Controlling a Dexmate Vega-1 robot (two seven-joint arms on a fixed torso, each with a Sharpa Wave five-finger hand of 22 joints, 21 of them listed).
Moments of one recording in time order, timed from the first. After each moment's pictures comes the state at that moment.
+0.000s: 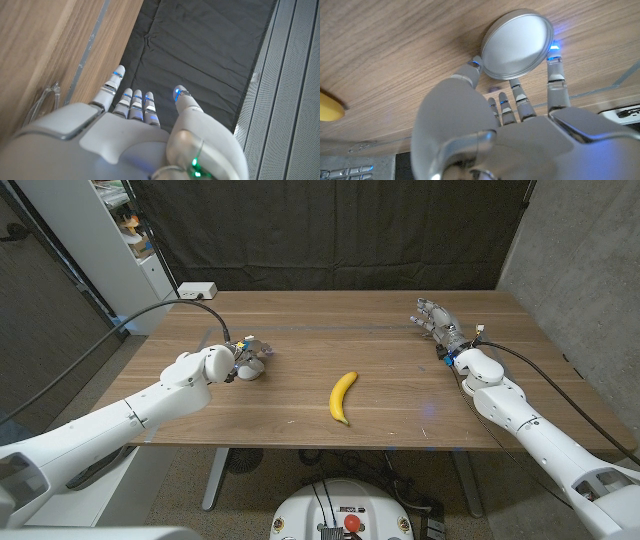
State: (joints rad) left arm 0.73 0.97 0.71 -1.92 0.44 0.64 -0.30; left_hand 1.18 0.06 0.50 -0.18 0.23 0.12 -0.01 0.24 0.22 0.06 -0.01 0.31 0.40 0.30 0.04 0.40 0.45 0.59 0.36 0.44 0.21; right arm -0.81 -0.56 -0.37 -1.32 0.61 0.25 0.01; right_hand 0.39 0.13 0.53 -0.14 0.19 0.18 0.06 0.20 0.19 0.13 0.09 0.20 0.20 0.09 0.03 0.22 0.22 0.40 0.07 0.21 0.17
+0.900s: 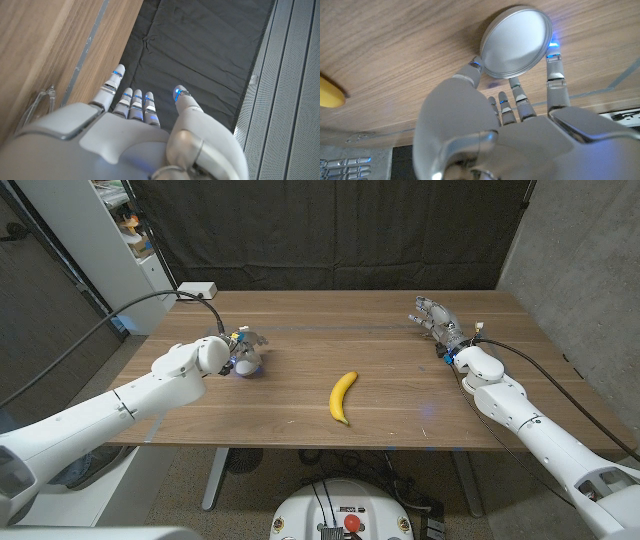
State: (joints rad) left arm 0.70 1.02 0.68 -1.99 0.39 0.68 -0.29; left_hand 1.18 0.06 0.47 -0.16 0.23 0.12 -0.01 0.24 0.23 0.06 -0.01 0.31 0.41 0.29 0.04 0.42 0.49 0.61 0.32 0.44 0.21; right arm -0.81 -0.57 -0.37 -1.35 0.60 0.23 0.00; right_hand 0.39 0.13 0.53 -0.14 0.19 0.18 0.06 0.20 0.19 0.13 0.09 0.20 0.20 0.09 0.03 0.22 0.23 0.41 0.08 0.21 0.17
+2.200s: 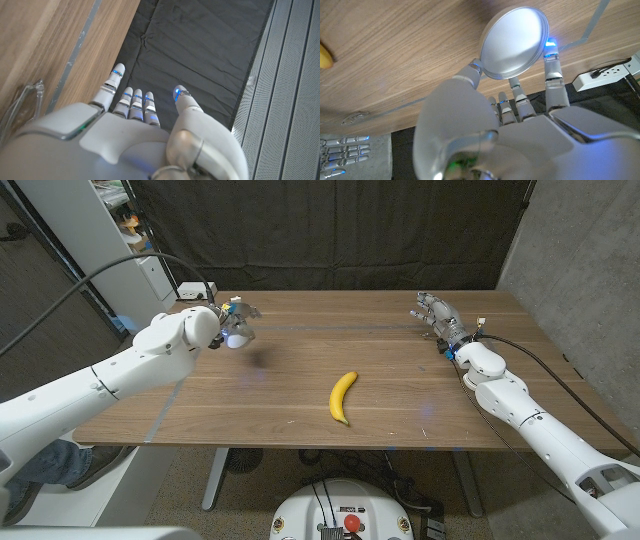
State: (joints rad) left arm 0.63 1.09 0.64 -2.11 0.43 0.73 -0.37; left_hand 1.18 0.06 0.46 -0.16 0.26 0.12 -0.01 0.24 0.23 0.05 -0.01 0.32 0.42 0.29 0.04 0.41 0.49 0.62 0.30 0.45 0.21; right arm -0.80 -0.58 -0.36 -1.36 0.60 0.22 -0.01; right_hand 0.40 0.13 0.53 -0.14 0.19 0.18 0.06 0.20 0.19 0.13 0.09 0.20 0.20 0.09 0.03 0.22 0.23 0.42 0.08 0.21 0.17
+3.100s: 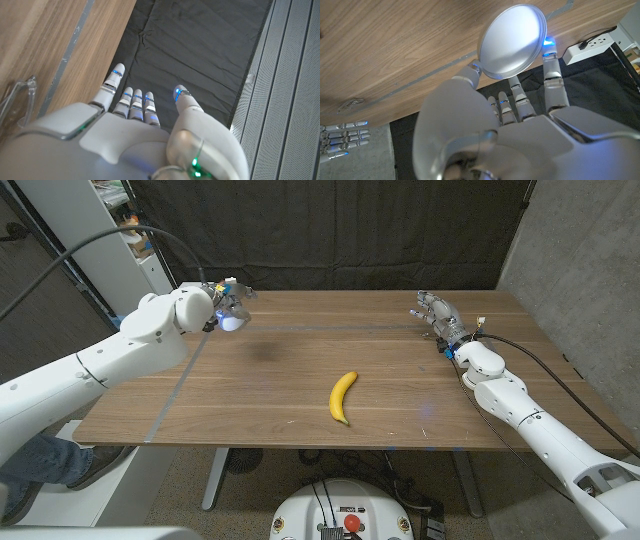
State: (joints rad) left arm 0.60 1.12 0.60 -2.16 0.47 0.75 -0.41; left_hand 1.18 0.06 0.45 -0.16 0.26 0.12 -0.01 0.24 0.23 0.05 -0.01 0.32 0.42 0.30 0.04 0.40 0.49 0.63 0.27 0.46 0.21; right arm -0.79 -0.57 -0.36 -1.36 0.60 0.23 -0.01; right_hand 0.40 0.13 0.53 -0.14 0.19 0.18 0.06 0.20 0.19 0.13 0.09 0.20 0.20 0.10 0.03 0.22 0.23 0.44 0.09 0.21 0.17
